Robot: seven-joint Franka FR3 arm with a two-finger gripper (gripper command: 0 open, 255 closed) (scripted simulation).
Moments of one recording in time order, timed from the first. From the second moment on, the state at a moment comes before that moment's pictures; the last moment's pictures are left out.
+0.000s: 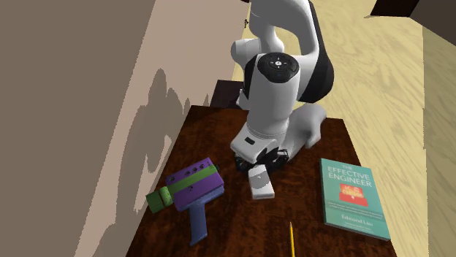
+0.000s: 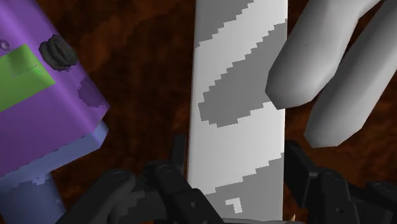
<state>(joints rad) 0.18 0.25 -0.16 -1.81 0.06 2.06 -0.16</state>
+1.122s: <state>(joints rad) 0.18 0.31 -0.15 -1.88 0.07 2.18 -0.17</state>
